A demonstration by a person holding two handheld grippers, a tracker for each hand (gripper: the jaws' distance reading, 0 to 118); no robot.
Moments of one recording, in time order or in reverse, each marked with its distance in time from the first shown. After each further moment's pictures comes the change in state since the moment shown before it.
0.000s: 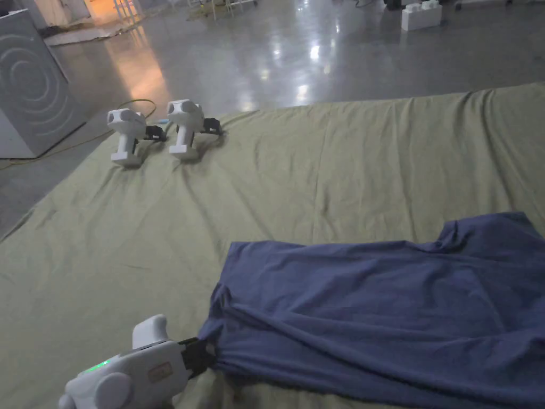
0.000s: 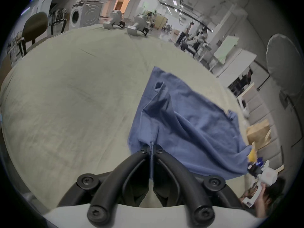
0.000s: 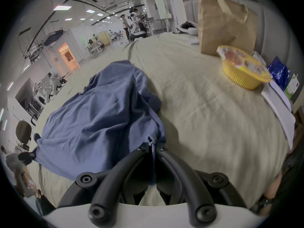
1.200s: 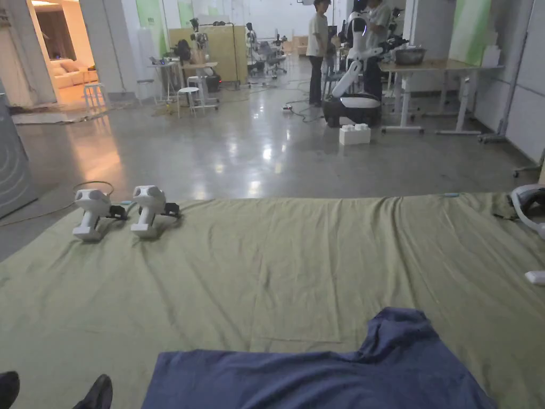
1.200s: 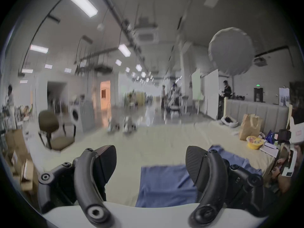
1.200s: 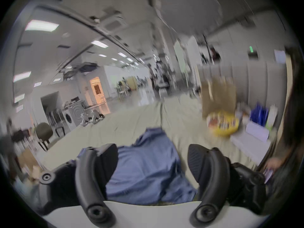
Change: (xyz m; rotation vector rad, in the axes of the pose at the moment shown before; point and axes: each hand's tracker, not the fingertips) left arm 0.095 -0.088 0.296 0.832 0.035 -0.590; right arm -0.009 -0.060 0.252 0.593 0.196 0.178
